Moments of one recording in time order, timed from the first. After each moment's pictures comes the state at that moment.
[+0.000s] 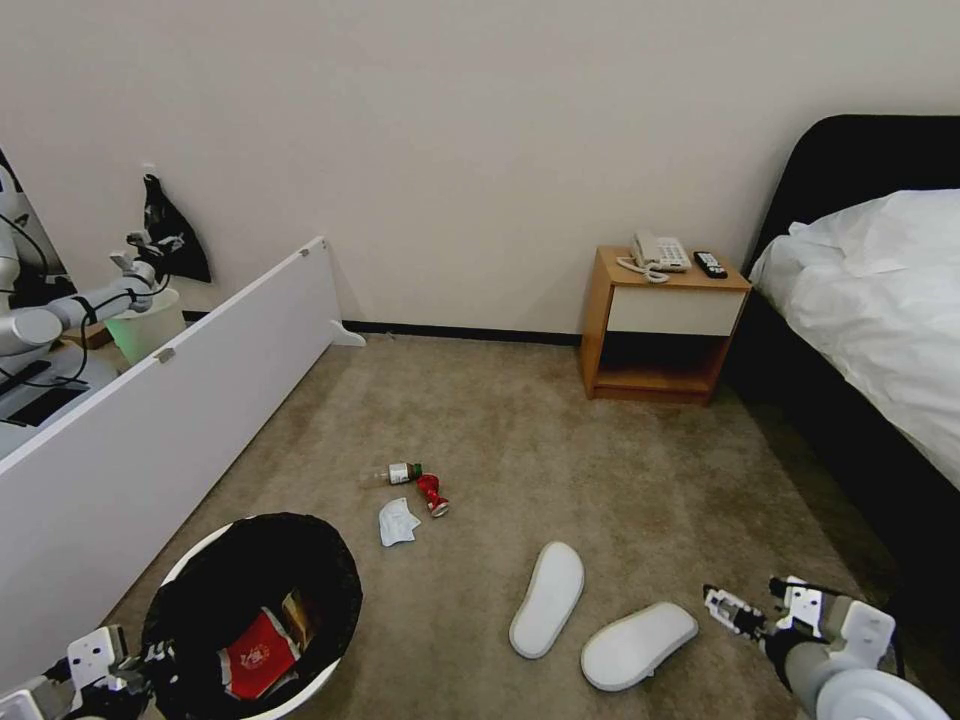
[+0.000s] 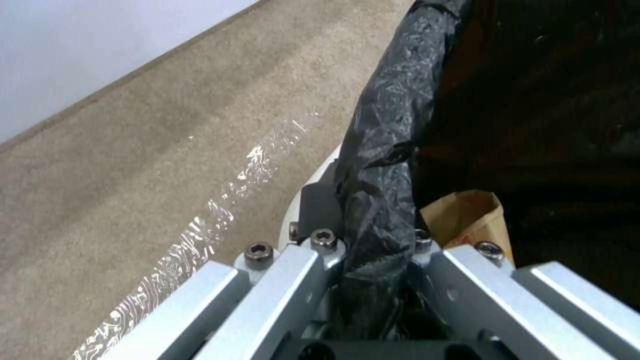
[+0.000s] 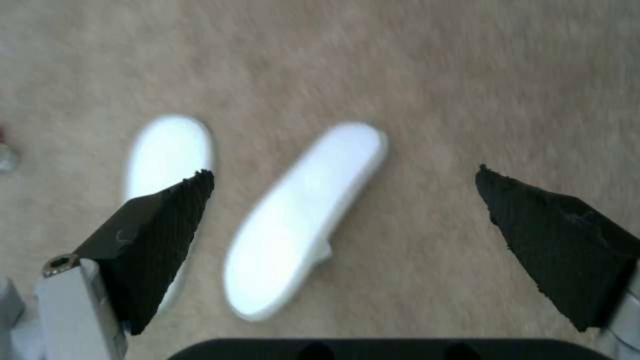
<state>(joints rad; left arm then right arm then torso) 1.62 -1.53 -1.07 -2.19 -0.56 0.74 -0.06 -1.53 0.95 0.56 2.02 1.25 -0.46 0.72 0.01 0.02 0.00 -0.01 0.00</state>
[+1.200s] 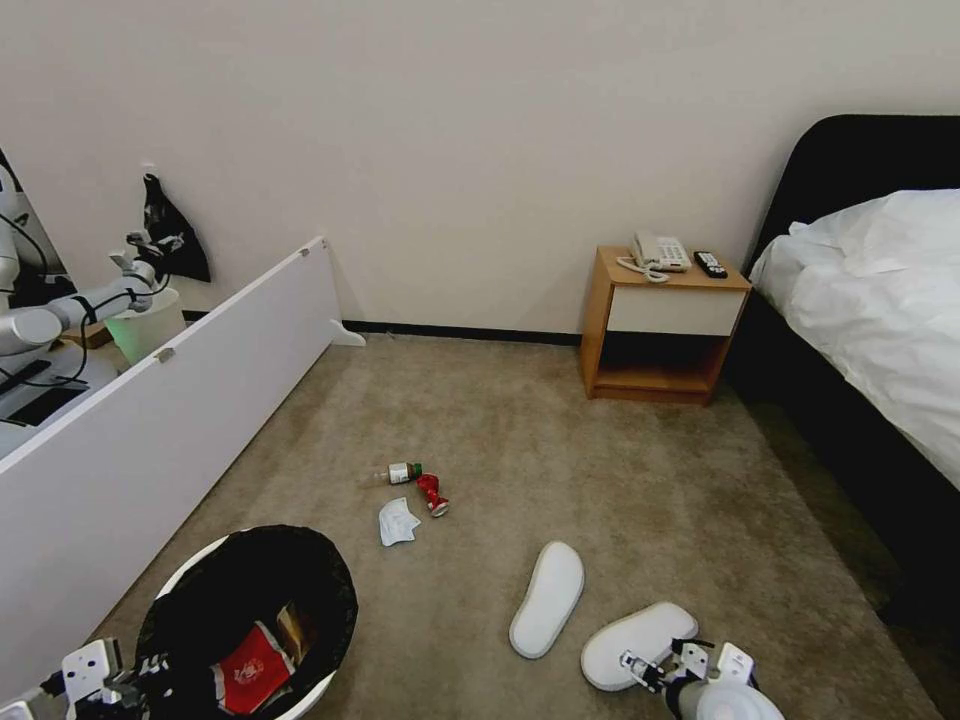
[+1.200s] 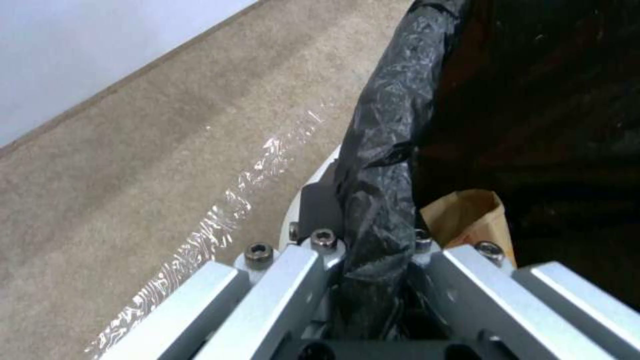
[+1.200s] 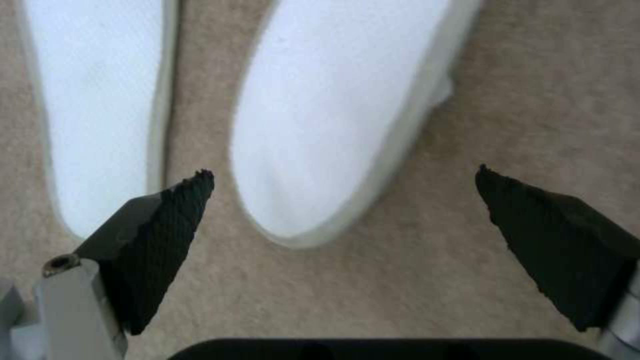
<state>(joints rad) 1.64 -1.54 -1.08 -2.19 -0.56 0.74 -0.06 -1.25 1.19 0.33 1.51 1.24 -0.49 0.56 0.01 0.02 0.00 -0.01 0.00</state>
